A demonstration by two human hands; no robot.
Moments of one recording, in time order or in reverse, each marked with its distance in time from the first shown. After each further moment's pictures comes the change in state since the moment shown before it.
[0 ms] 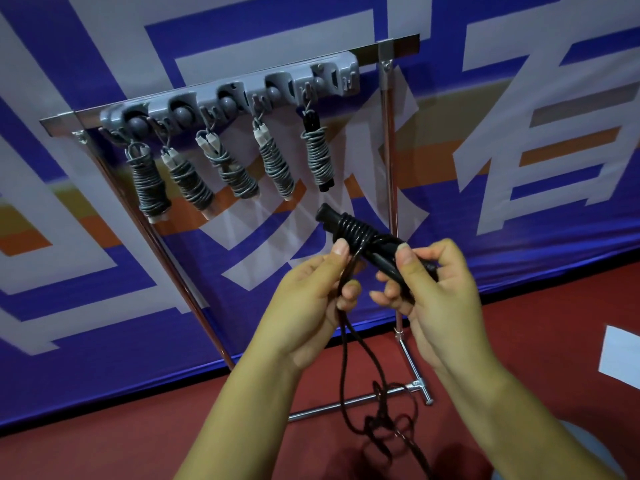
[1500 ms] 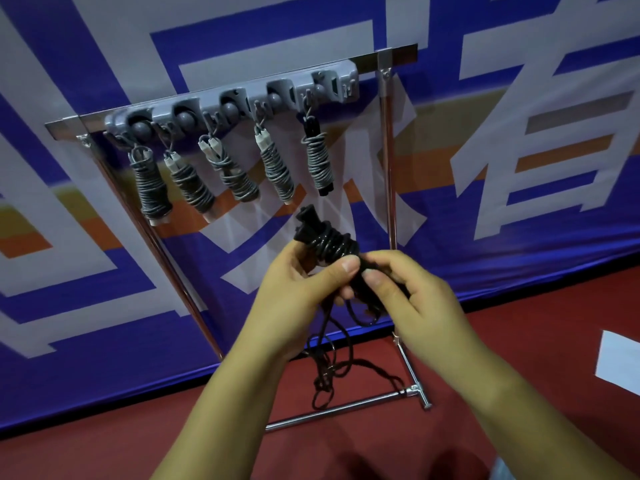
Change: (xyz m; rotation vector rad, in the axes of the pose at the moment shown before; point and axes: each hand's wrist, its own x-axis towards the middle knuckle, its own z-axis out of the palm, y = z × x) left_hand -0.005 0.009 -0.009 0.198 -0.008 0.252; right_hand -0.006 -0.008 -0.006 -0.671 -0.373 -0.237
